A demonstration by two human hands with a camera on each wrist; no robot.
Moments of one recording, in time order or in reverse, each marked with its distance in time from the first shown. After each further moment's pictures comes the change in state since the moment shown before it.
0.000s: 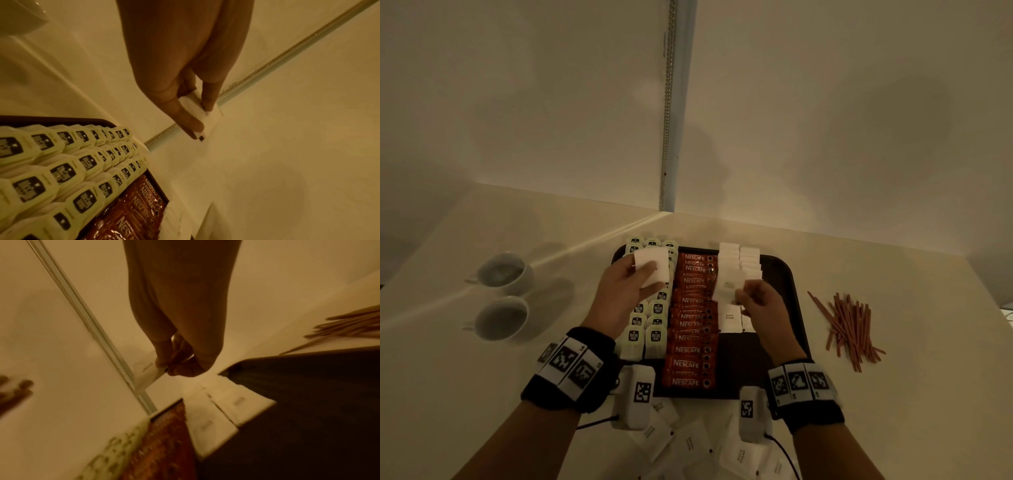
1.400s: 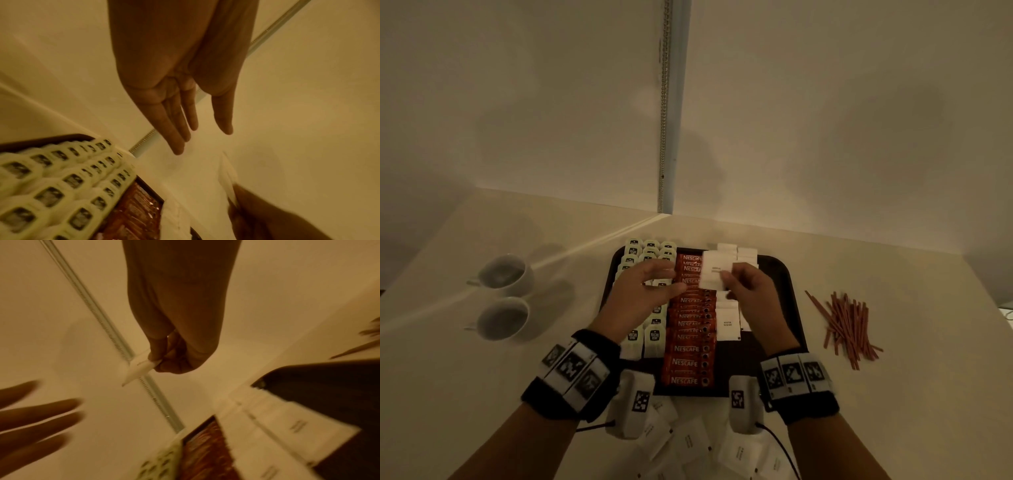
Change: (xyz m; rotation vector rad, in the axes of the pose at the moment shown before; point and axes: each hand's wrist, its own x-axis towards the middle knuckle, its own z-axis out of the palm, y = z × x) left_hand -0.020 0.005 0.009 0.563 -0.142 0.124; right_hand -0.004 -0.031 0.013 0.066 -0.090 -0.173
